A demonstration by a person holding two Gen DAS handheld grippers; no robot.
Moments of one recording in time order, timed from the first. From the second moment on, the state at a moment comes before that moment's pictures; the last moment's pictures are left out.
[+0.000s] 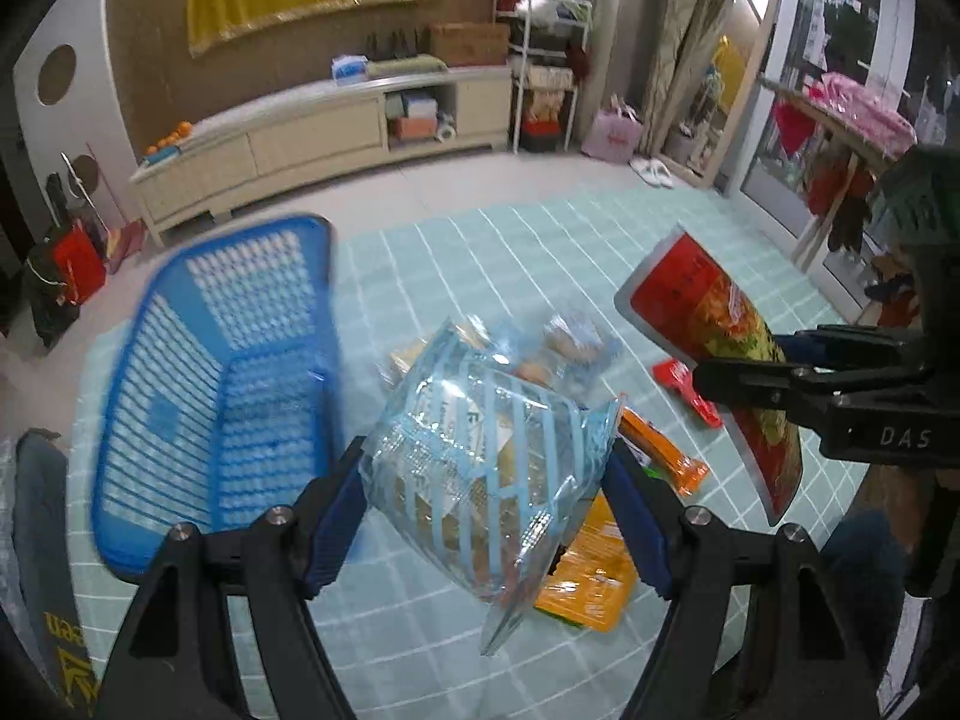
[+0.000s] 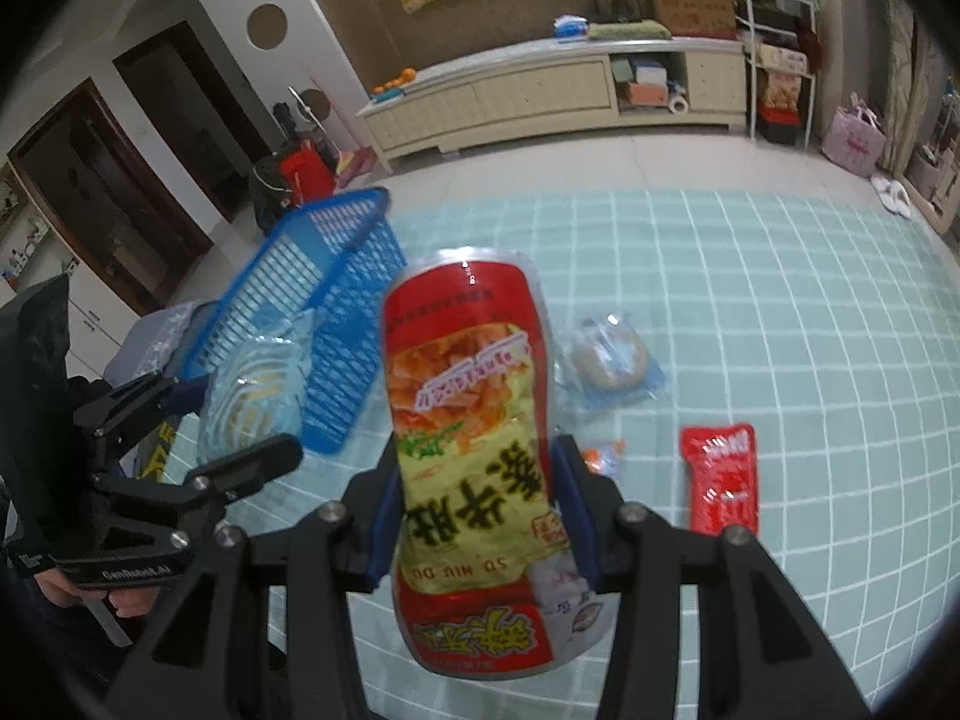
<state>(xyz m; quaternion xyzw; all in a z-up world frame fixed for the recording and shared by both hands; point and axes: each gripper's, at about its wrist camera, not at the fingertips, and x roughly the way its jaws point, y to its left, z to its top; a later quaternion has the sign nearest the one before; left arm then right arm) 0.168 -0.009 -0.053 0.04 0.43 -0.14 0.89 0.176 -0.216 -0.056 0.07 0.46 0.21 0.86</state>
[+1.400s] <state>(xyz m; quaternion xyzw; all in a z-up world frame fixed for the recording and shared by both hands) 0.259 0.160 -0.059 0.04 0.44 -0.07 0.89 0.306 0.002 -0.061 0.00 0.51 0.23 0.83</state>
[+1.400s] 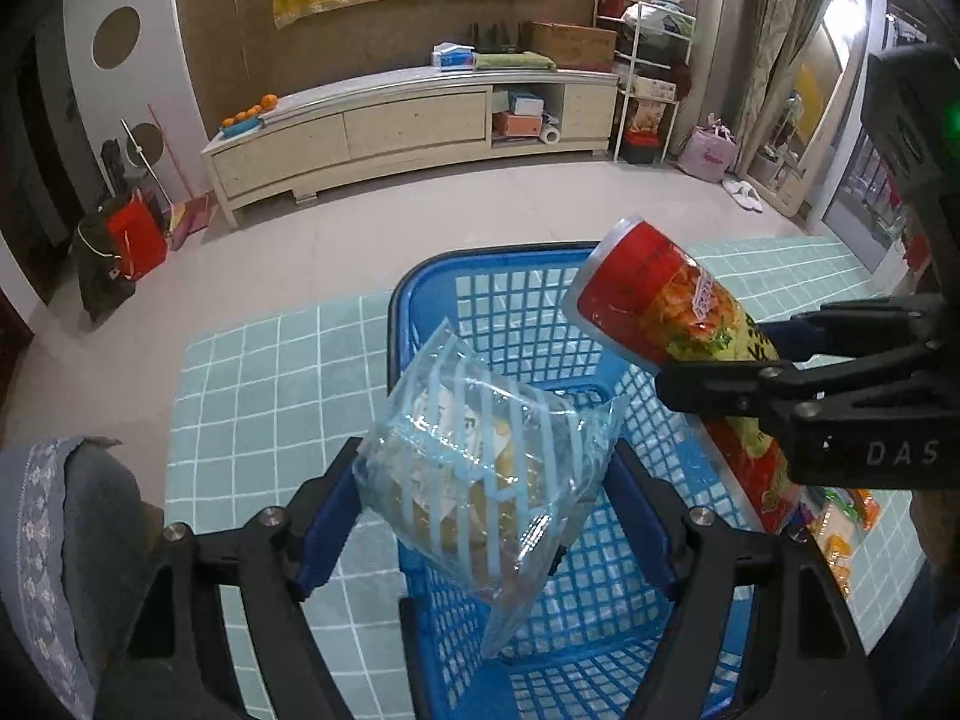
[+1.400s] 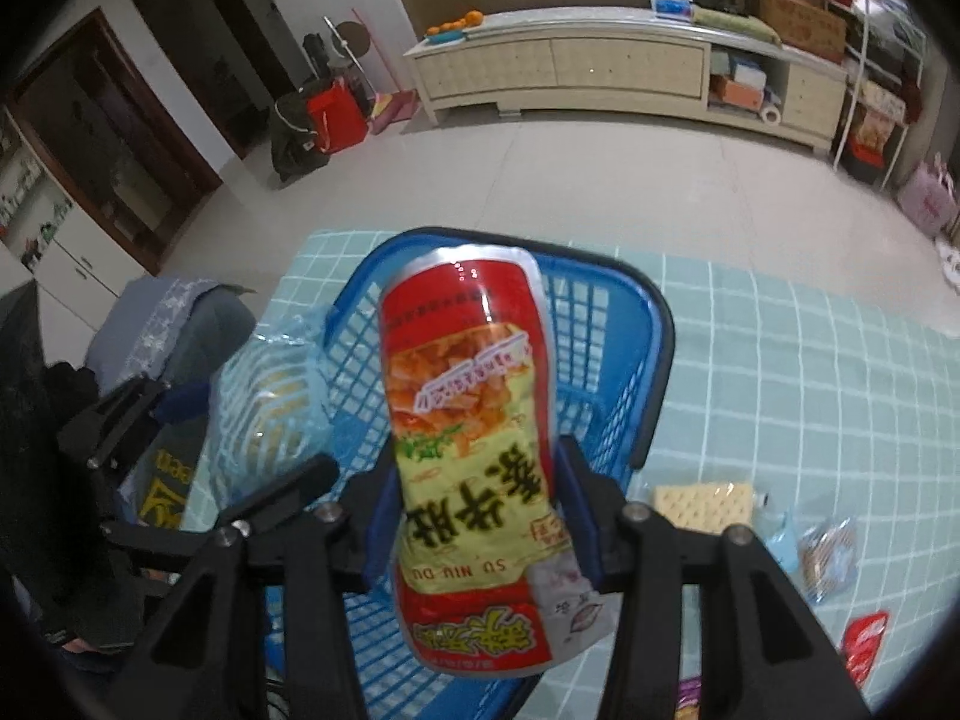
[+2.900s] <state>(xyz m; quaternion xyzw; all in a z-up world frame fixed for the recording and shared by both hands) 0.184 0.064 -0.074 0.06 0.47 -0.10 0.87 0.218 -0.115 -0.068 0.03 0.51 0.15 0.84</state>
